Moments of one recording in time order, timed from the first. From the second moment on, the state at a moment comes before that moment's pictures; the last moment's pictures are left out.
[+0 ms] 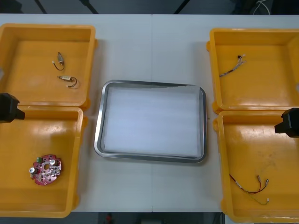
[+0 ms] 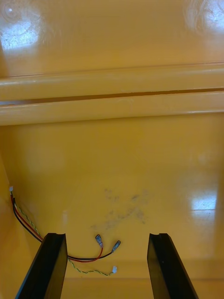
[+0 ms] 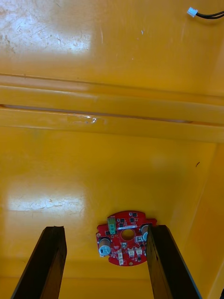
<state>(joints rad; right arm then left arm) -0.14 -0.87 -0.19 -2.14 -0.93 1.78 1.13 -0.16 1.21 0.04 -2.06 1.12 1.50 -0.97</state>
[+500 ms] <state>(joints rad) -0.14 -0.87 -0.19 -2.14 -0.93 1.78 1.13 -0.16 1.21 0.04 -2.06 1.12 1.50 -0.97</state>
